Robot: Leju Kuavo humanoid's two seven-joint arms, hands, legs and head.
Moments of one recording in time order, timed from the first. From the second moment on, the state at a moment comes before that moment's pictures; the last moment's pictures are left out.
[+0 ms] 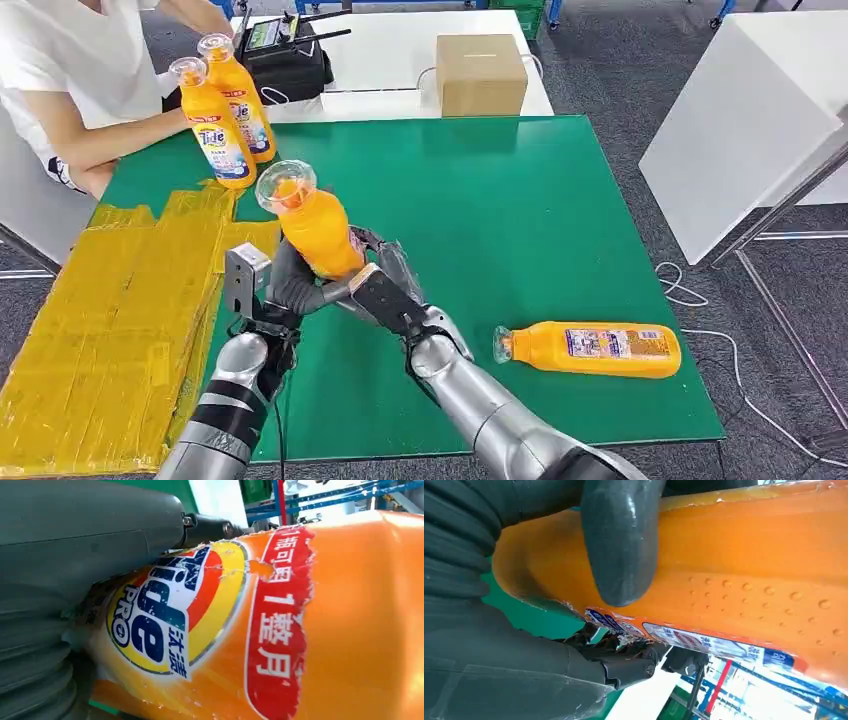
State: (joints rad) left arm -0.36 -0.25 -0.13 -1.12 -0.10 -0.16 -0.47; right arm -0.59 0.36 0.66 -0.62 0.10 -0.20 -0.46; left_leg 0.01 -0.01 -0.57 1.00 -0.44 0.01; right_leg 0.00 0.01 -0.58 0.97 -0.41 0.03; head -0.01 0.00
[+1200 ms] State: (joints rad) left arm -0.37 -0.24 -0.05 -1.22 -0.32 0.14 -0.45; right arm -0.50 0.37 0.58 -0.75 0.41 -0.21 -0.45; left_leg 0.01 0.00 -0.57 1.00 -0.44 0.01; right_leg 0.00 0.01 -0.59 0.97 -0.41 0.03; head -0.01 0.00
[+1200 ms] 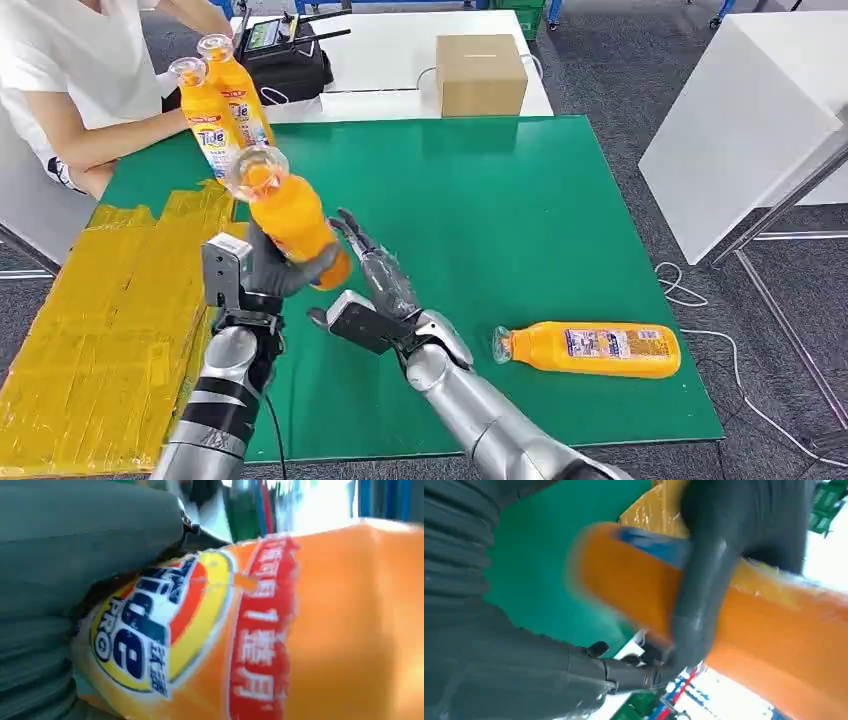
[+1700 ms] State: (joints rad) left arm -0.44 -0.12 -0.02 -1.14 -1.40 0.69 -0.17; right arm -0.30 0.30 0.33 -1.29 0.38 -0.03 -0.40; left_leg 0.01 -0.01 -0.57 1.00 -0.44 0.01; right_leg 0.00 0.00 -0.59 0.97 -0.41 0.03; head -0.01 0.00
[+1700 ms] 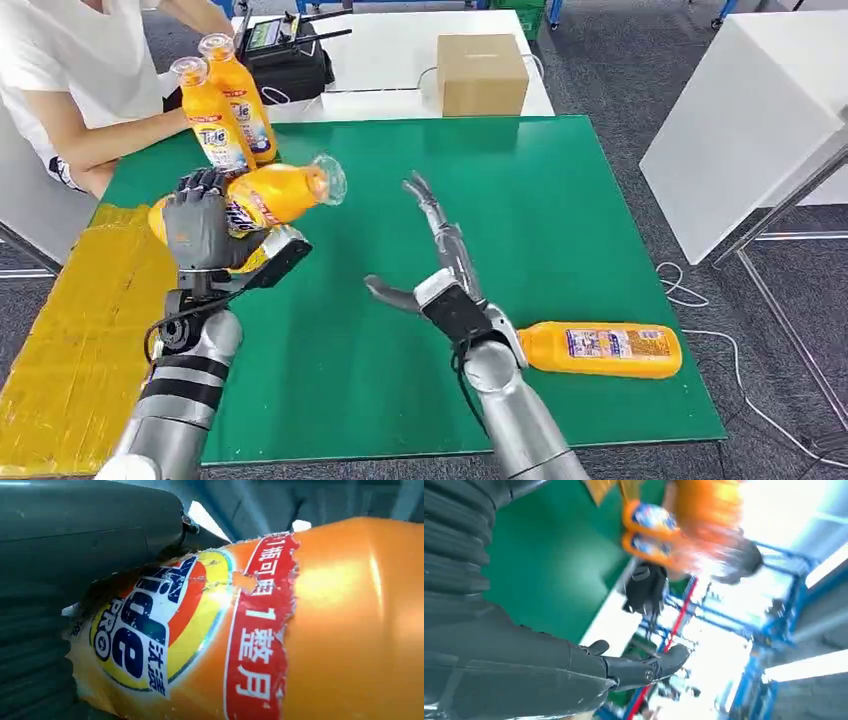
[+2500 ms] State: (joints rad) left arm -0.53 0.16 -0.20 -0.70 -1.57 0.69 0.28; right arm -0.22 0.19 0.26 -1.51 0.26 -0.02 -0.42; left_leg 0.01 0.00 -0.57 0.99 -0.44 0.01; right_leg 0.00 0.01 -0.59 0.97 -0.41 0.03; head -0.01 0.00
